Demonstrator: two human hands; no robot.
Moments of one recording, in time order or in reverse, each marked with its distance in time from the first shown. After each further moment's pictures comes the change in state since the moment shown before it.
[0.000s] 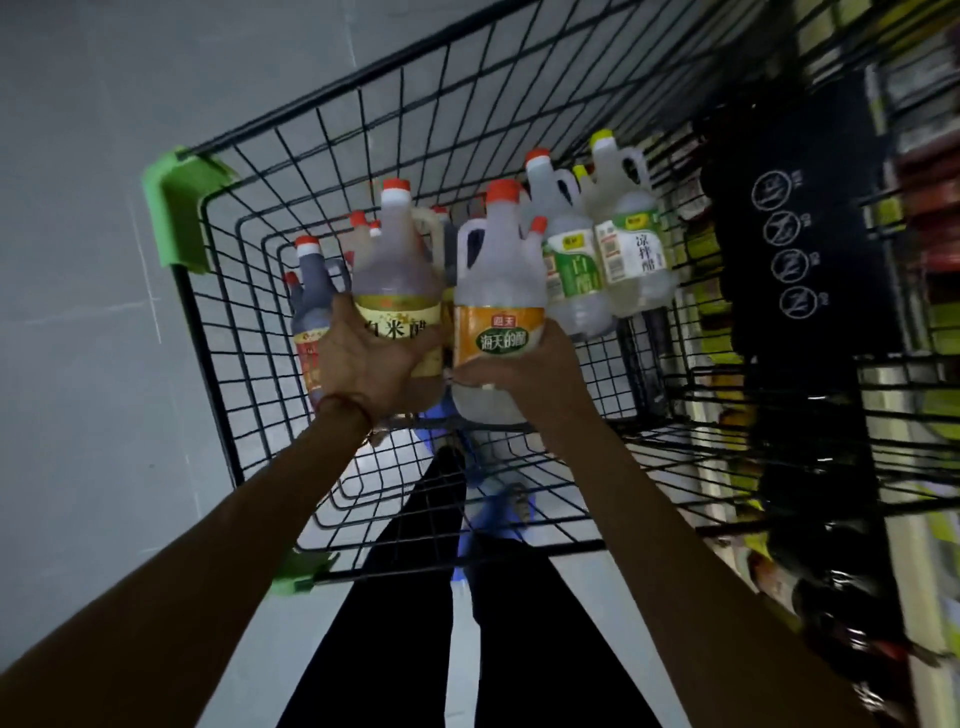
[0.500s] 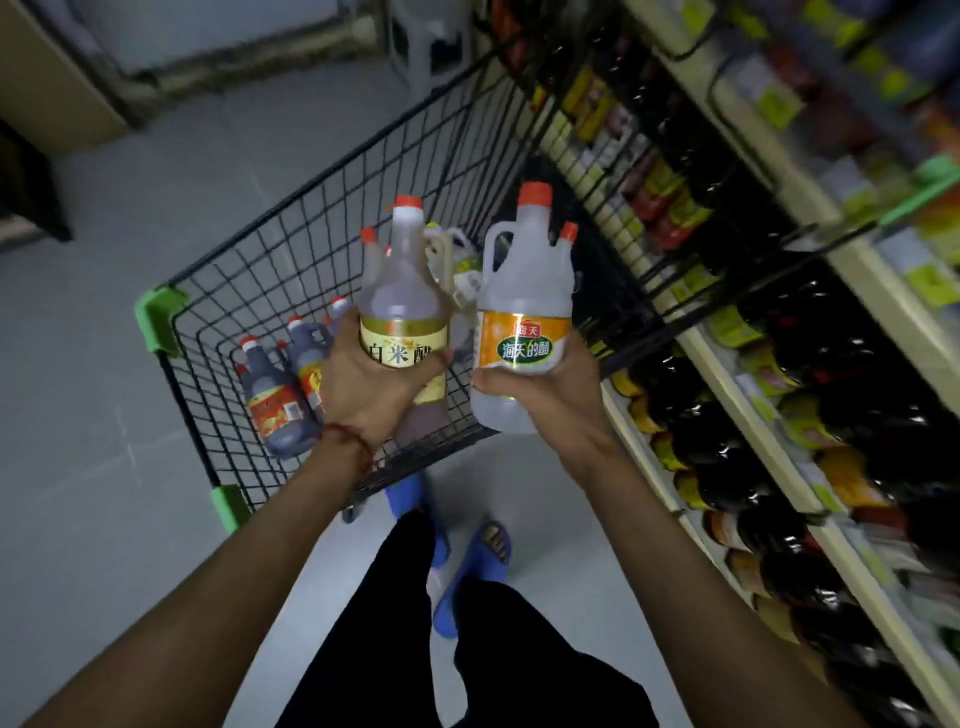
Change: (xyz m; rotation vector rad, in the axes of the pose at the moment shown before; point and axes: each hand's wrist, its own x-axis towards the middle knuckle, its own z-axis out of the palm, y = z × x) left_hand -0.181 0.110 -0.021 -0.177 -0.123 0.445; right_hand -0.222 -0.035 -0.140 0.206 0.293 -0.345
